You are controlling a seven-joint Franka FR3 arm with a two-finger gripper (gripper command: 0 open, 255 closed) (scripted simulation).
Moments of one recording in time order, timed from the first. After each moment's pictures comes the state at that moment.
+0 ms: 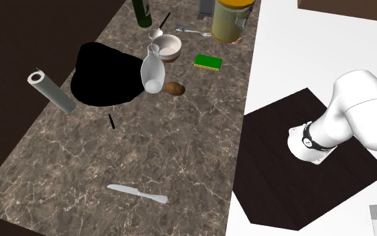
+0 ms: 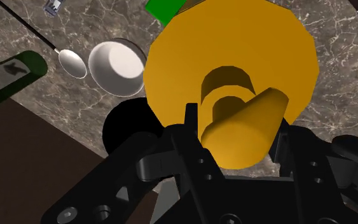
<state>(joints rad) -0.42 -0.37 -0.58 -1.78 -0.13 1.66 -0.99</state>
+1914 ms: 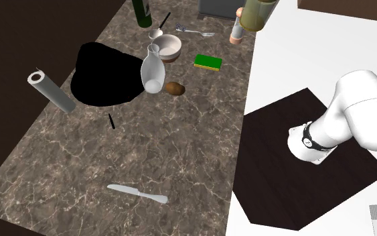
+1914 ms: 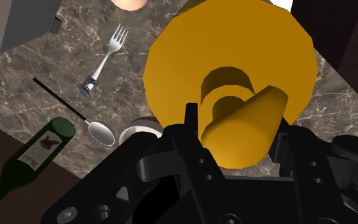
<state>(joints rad) -0.51 -0.39 -0.90 -1.86 -0.17 1.76 -1.39</state>
